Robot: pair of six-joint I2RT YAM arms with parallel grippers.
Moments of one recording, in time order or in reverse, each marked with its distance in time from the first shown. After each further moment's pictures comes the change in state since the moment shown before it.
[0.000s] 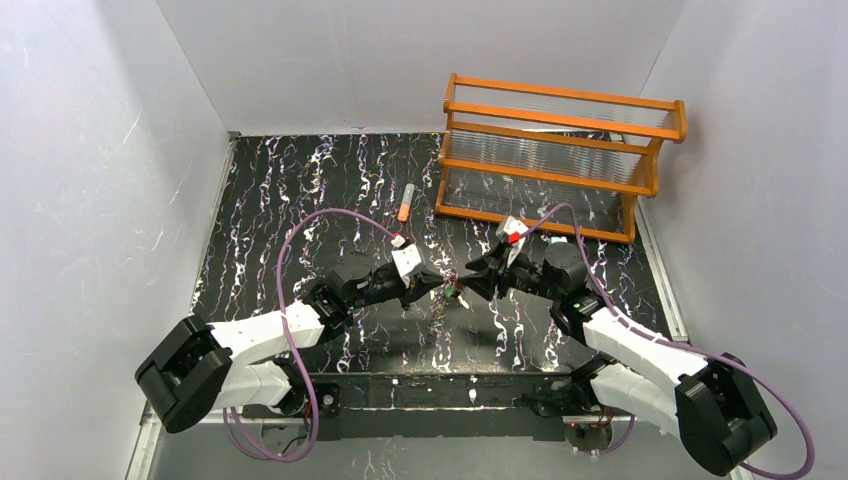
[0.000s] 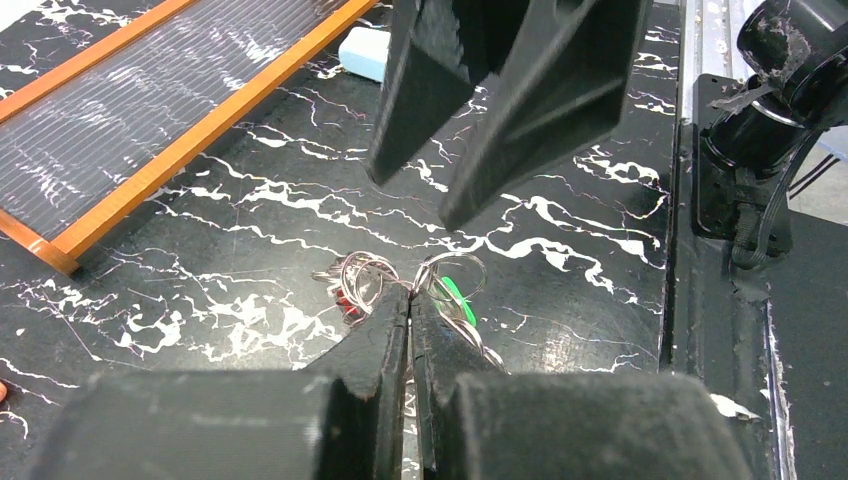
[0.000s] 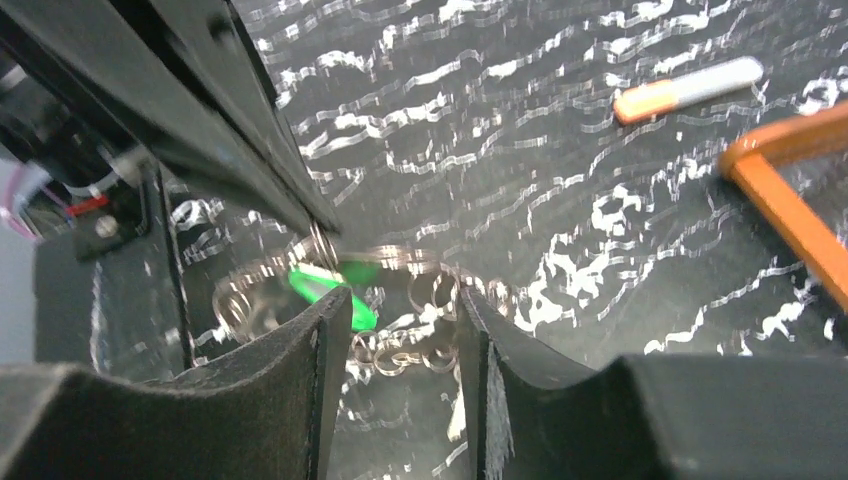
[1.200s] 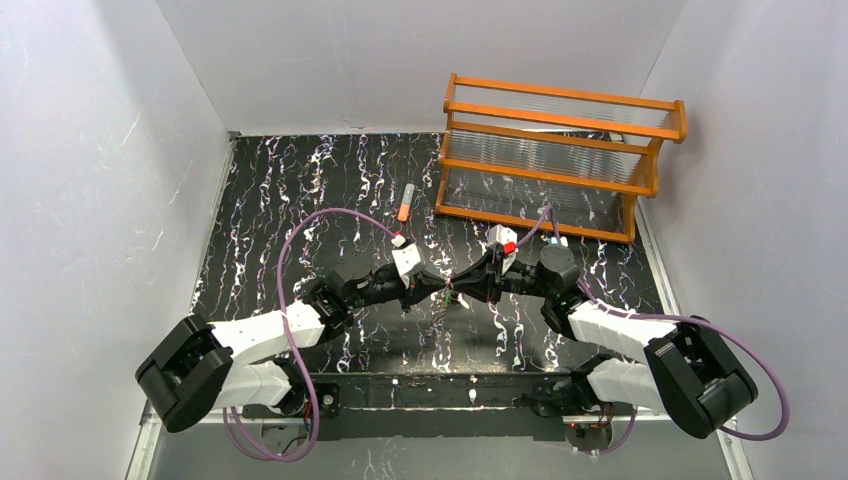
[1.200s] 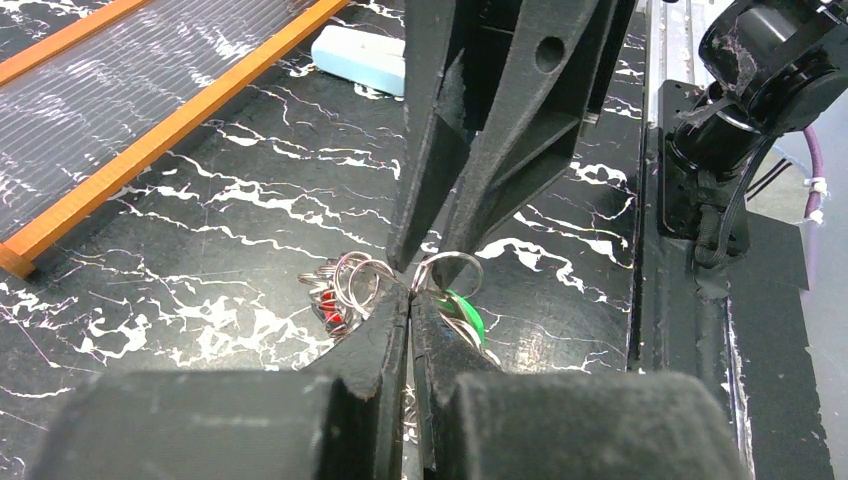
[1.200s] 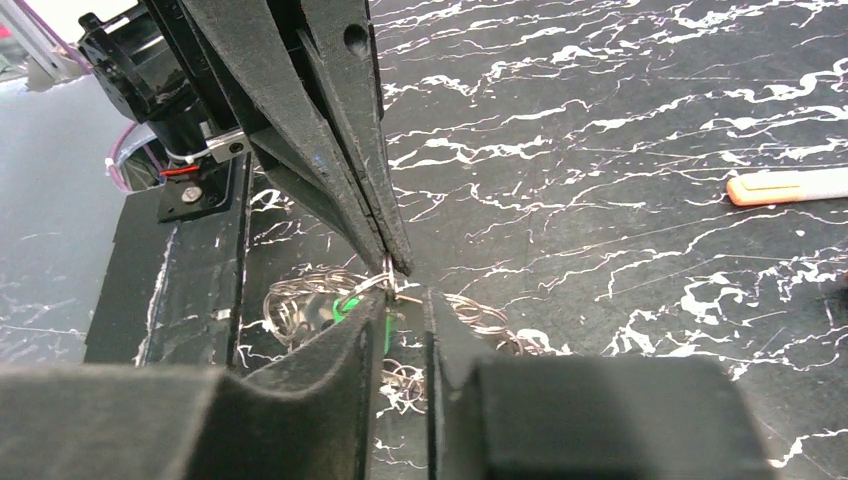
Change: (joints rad) left arm 0.000 0.004 0.000 0.003 0.043 -0.042; right arm 0.002 0.196 -0.066 0.355 -0.236 -0.009
